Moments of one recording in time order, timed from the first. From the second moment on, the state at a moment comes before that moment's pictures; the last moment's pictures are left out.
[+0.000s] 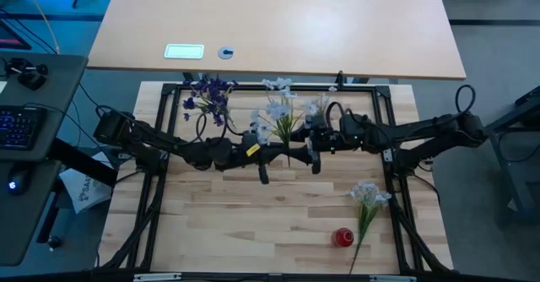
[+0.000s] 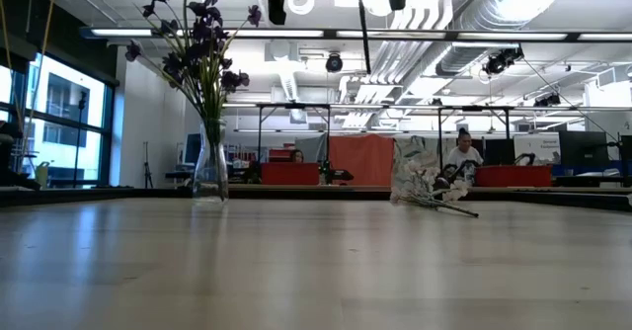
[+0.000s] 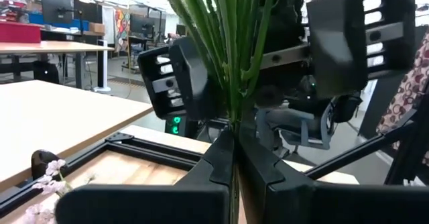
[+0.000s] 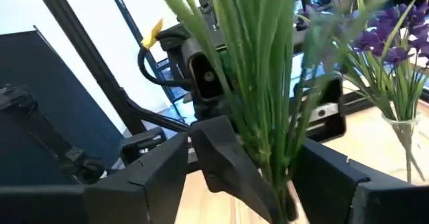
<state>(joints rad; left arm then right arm) -0.16 1.59 0.89 0.81 -0.40 -0.09 0.05 1.28 0.91 0.34 -0.03 0.38</state>
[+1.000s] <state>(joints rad) -0.20 1.34 0.87 0.18 -0.47 -0.28 0.03 0.94 0.91 -0.14 -0.05 0.35</state>
